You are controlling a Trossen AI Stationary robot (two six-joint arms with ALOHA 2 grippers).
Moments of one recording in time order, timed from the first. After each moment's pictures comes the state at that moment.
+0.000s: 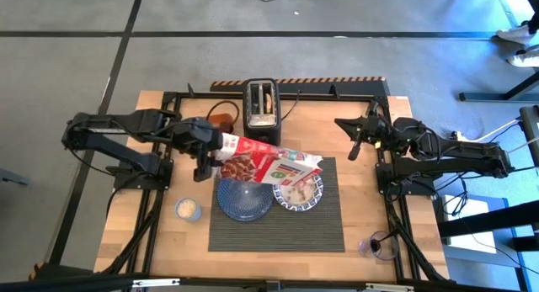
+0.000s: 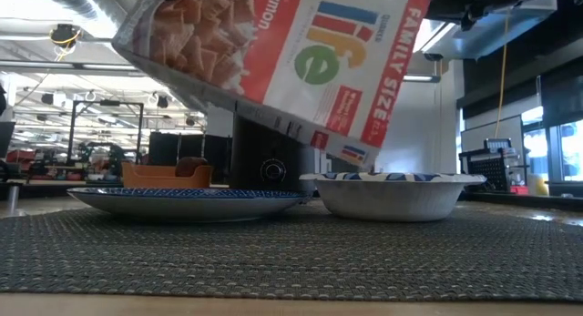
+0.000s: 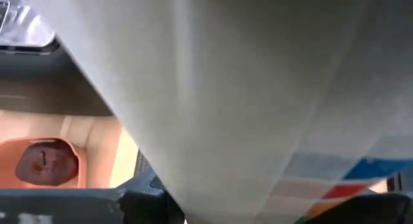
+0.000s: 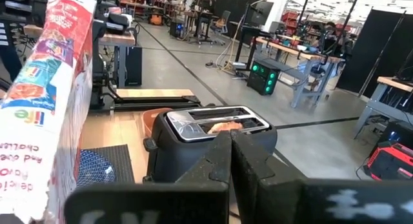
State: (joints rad) left arm -0.03 1.14 1.27 -1.04 -0.01 -0.21; right arm -0.11 0.60 0.59 -0.03 0.30 -0.16
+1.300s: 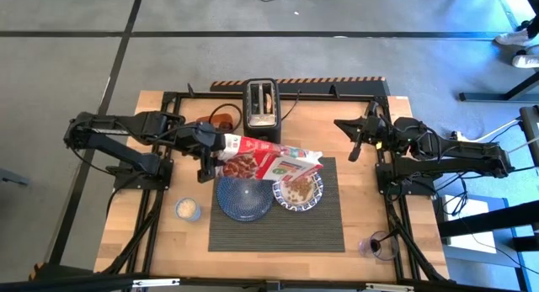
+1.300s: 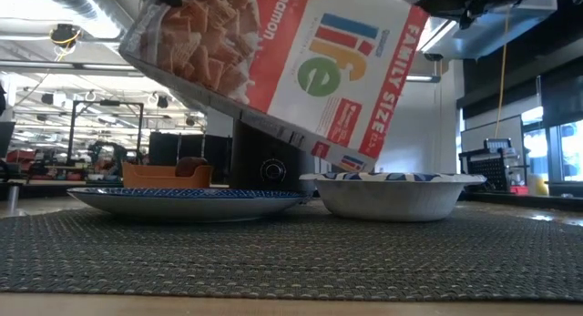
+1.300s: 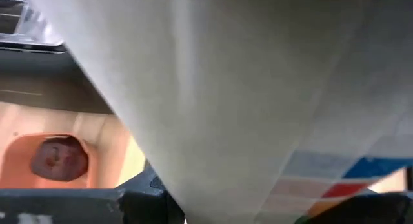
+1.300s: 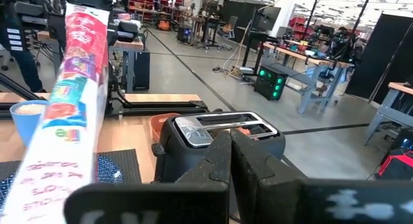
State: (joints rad) left arm -0.06 1.16 1.27 -1.03 -0.08 -0.24; right arm -0.11 0.60 0.59 -0.02 0.27 -0.16
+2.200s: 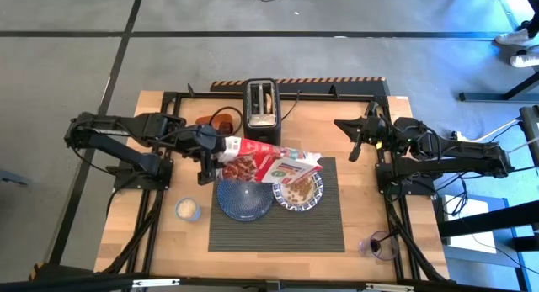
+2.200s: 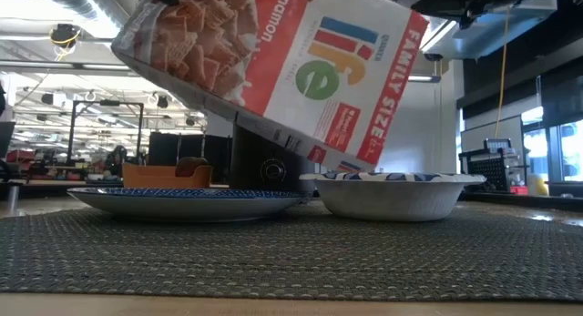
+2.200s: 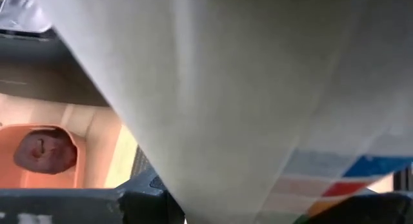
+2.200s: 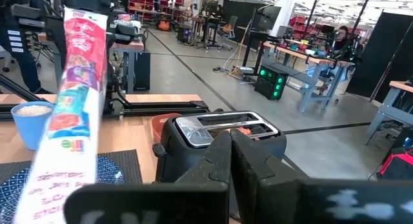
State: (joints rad) left arm -0.08 1.17 1.27 -1.04 -0.09 -0.30; right arm -0.11 0.60 0.59 -0.02 0.27 -0.15
